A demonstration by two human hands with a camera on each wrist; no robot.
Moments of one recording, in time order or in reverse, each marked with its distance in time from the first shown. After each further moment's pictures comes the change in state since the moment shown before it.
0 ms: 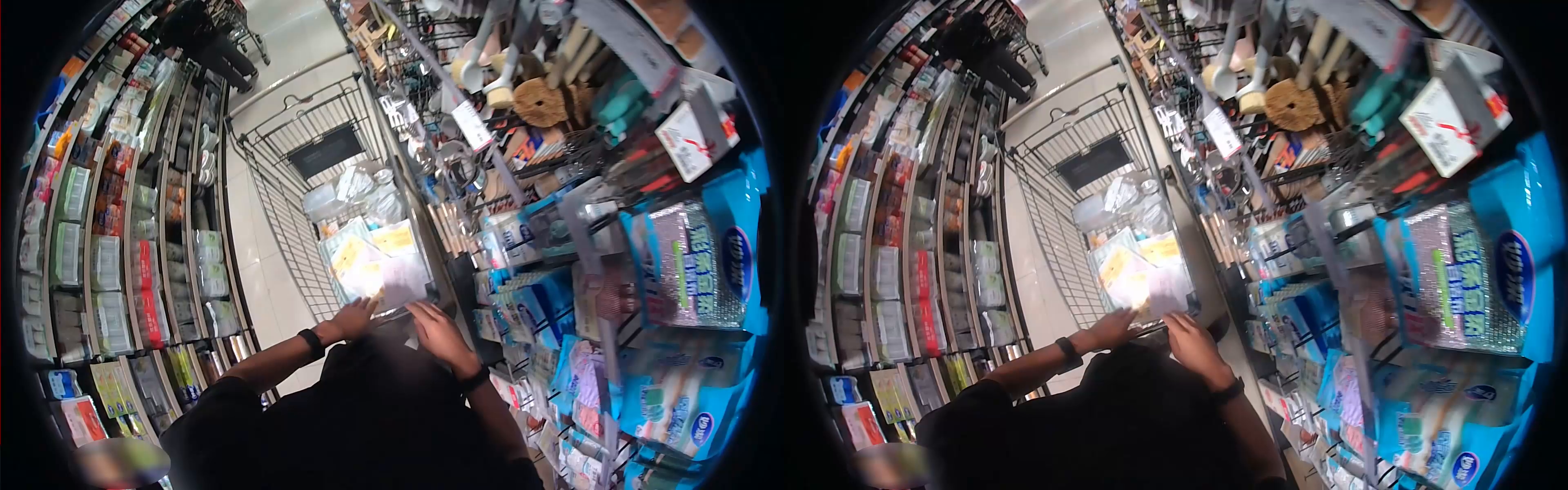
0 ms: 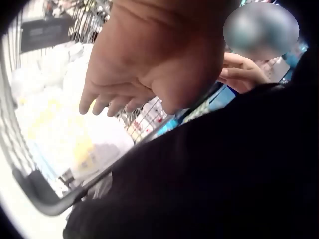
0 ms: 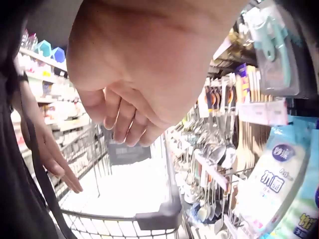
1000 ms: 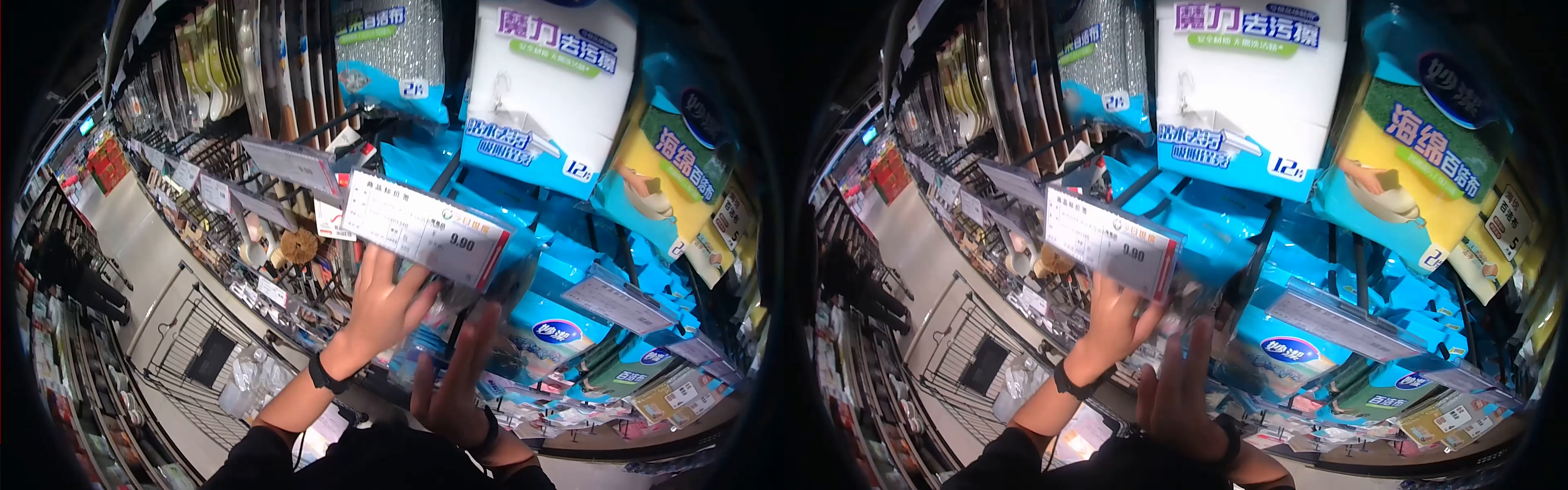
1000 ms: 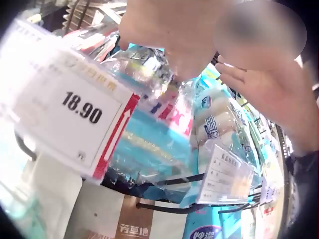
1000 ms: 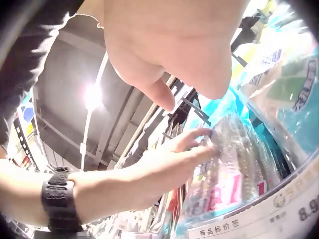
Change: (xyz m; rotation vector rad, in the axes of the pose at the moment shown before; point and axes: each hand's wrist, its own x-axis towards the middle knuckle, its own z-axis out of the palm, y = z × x) left_hand 0.090 0.421 -0.298 -0.268 0.963 1.298; right_hand -0.047 -0.207 -0.252 -0.866 1.091 0.098
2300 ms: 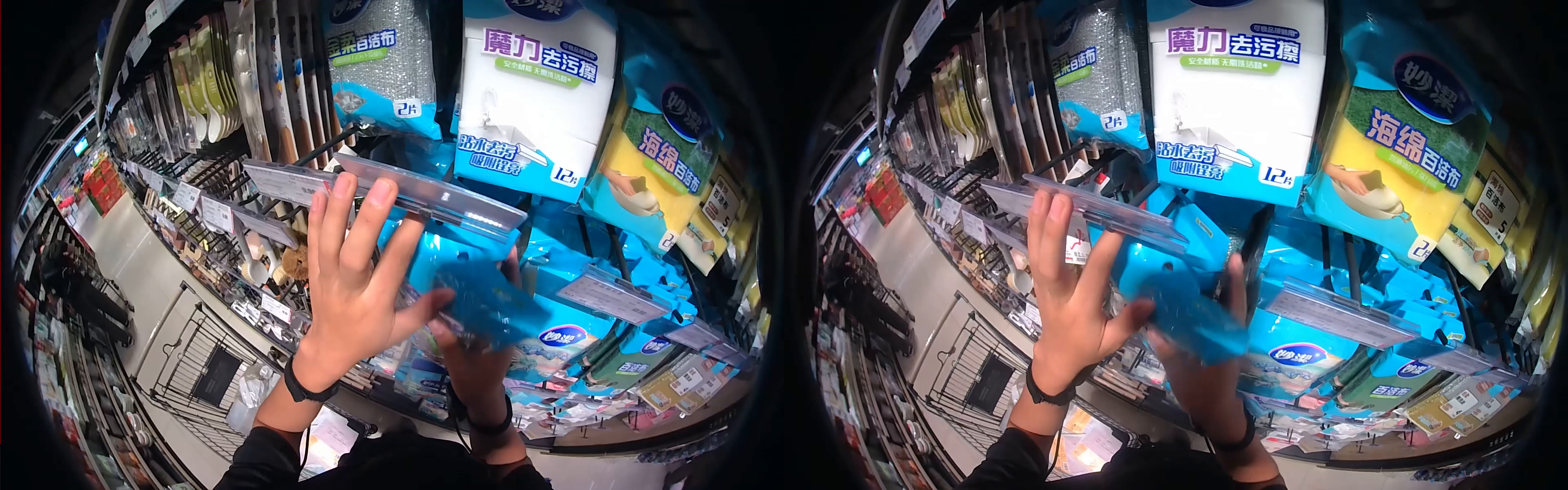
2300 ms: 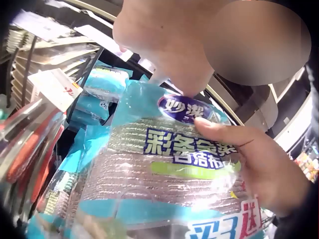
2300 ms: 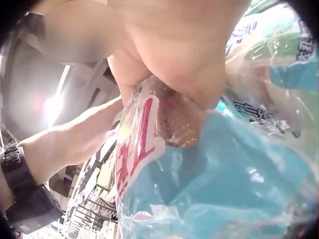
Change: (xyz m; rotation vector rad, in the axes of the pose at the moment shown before) left_hand 0.064 0.021 -0.066 0.339 0.137 0.241; right_hand 0.046 0.027 0.014 0.581 0.315 0.415
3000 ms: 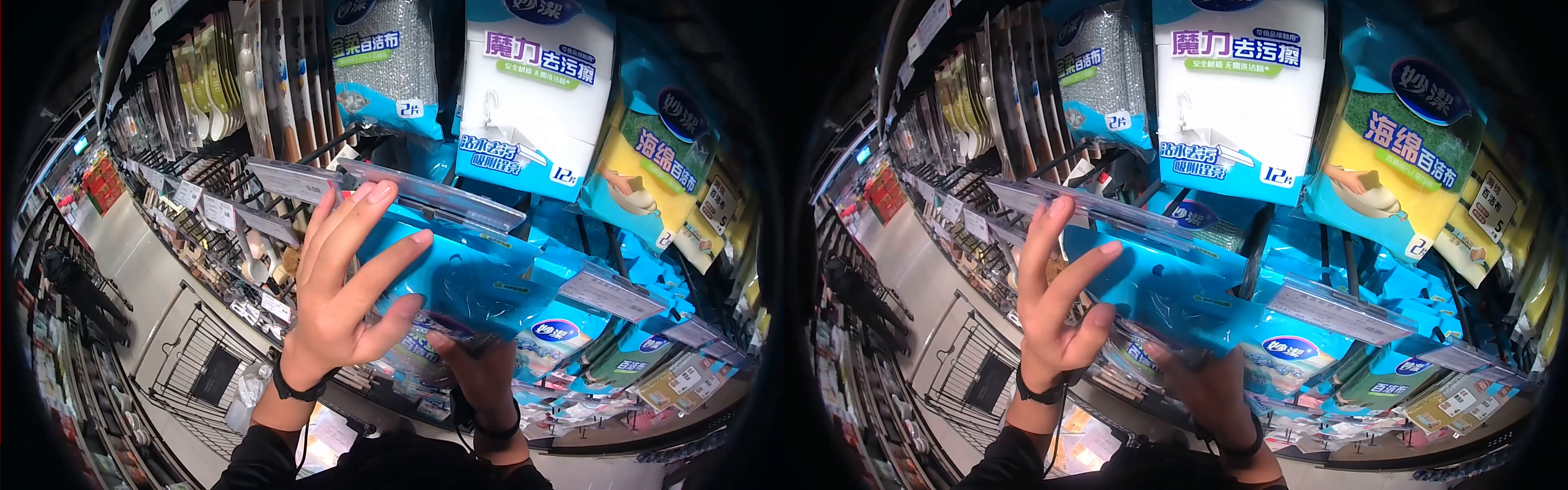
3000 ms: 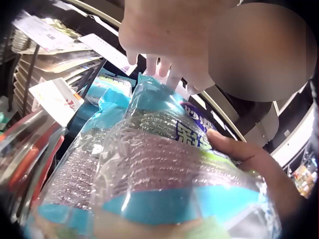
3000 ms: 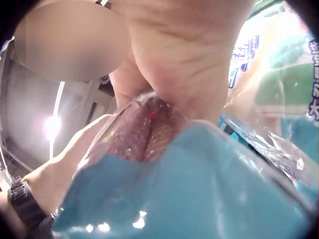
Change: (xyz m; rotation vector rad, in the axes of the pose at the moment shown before) left_hand 0.007 -0.007 -0.027 -0.327 -0.046 -0.019; right_hand -0.009 -0.029 -0.020 0.223 -0.281 0.419
